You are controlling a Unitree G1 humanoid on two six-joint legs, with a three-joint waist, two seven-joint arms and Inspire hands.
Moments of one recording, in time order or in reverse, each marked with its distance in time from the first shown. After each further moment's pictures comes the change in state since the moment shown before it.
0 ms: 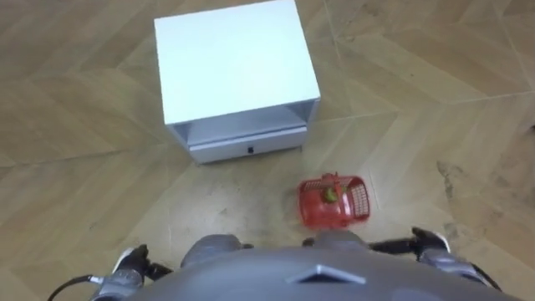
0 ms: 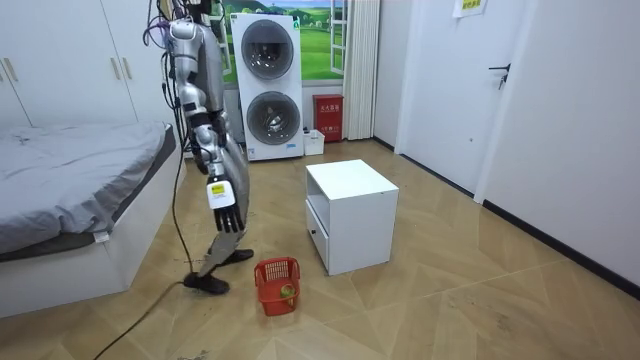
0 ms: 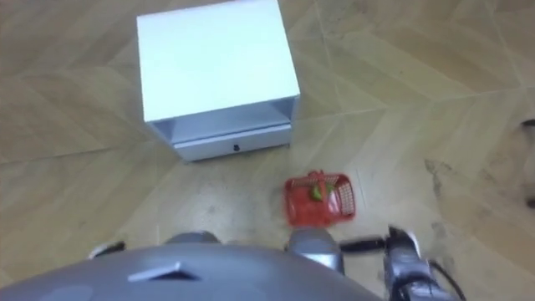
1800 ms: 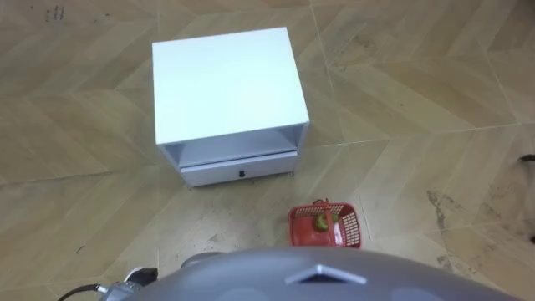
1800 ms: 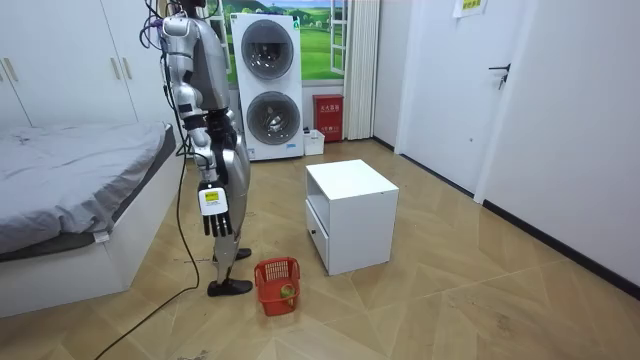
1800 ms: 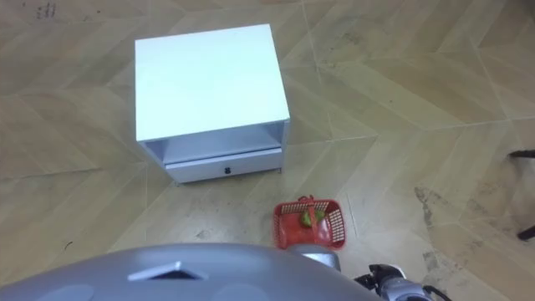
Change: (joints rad) left arm 0.065 -0.019 -0.153 -0.064 0.017 0.146 -0.110; right arm 0.099 -0.017 0.114 0.071 -0.214 0.044 0.187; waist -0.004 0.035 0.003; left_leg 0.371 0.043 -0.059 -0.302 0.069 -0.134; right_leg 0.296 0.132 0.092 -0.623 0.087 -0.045
